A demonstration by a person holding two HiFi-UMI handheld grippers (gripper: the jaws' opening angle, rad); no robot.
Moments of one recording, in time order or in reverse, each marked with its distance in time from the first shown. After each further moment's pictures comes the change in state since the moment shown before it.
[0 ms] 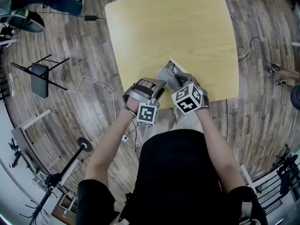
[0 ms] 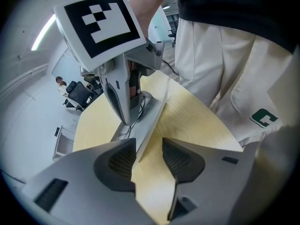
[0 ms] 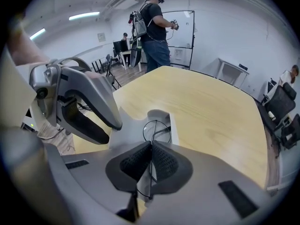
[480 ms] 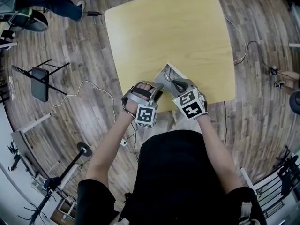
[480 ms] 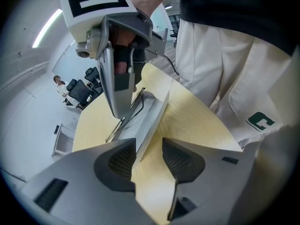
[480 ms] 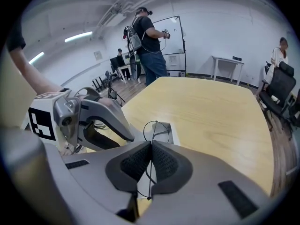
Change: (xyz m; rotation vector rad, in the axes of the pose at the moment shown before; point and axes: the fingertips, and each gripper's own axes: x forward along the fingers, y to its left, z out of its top) left arm 0.000 0.000 0.003 -0.025 0.007 -0.010; right arm -0.035 0.007 0.015 0.135 -0.118 0.093
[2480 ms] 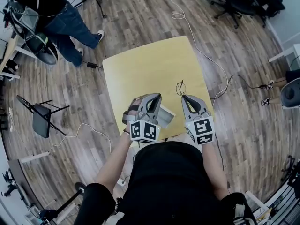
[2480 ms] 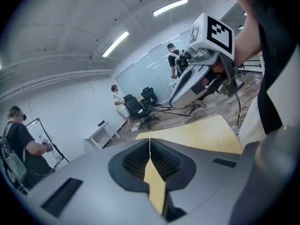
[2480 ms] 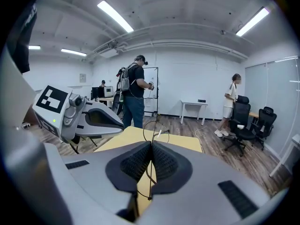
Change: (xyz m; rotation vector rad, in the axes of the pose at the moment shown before) left arm -0.138 0.211 0.106 -0.444 -0.311 0.500; right arm -0.223 -0.072 0.097 0.002 -0.484 -0.369
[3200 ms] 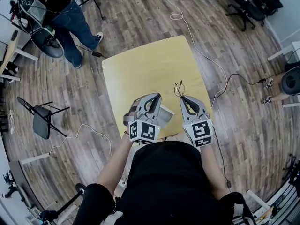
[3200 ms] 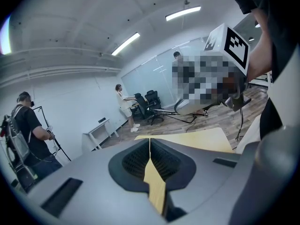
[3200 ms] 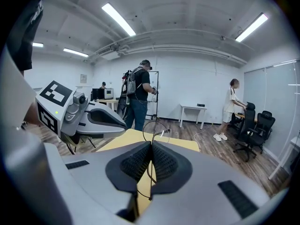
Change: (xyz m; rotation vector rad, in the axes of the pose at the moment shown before) left arm -0.029 -0.015 0.012 -0.125 -0.040 0.012; right arm -0.031 0.023 0.000 -0.026 -0.047 -0.016
